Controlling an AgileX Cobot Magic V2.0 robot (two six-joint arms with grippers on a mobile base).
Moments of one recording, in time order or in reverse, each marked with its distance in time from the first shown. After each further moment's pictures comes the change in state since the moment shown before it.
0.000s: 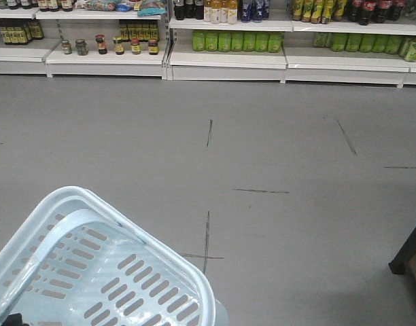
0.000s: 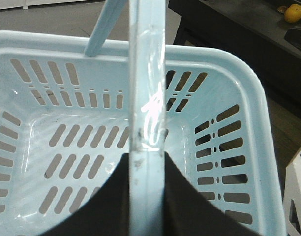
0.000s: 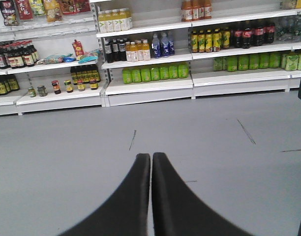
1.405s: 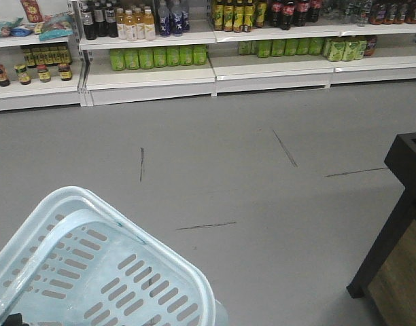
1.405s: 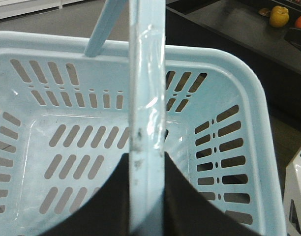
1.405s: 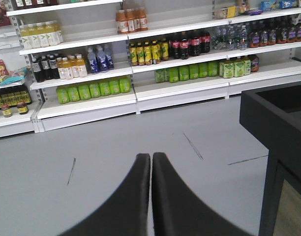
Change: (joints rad) left arm 0.000 0.000 0.000 0.000 0.000 0.000; right arm 0.000 0.000 0.000 0.000 0.000 0.000
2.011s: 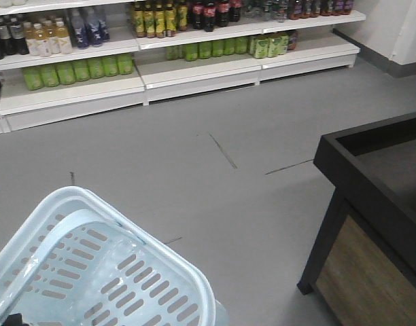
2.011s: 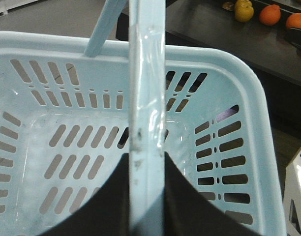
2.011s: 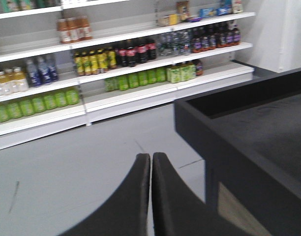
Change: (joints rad) left arm 0.000 0.000 0.000 0.000 0.000 0.000; right arm 0.000 0.000 0.000 0.000 0.000 0.000
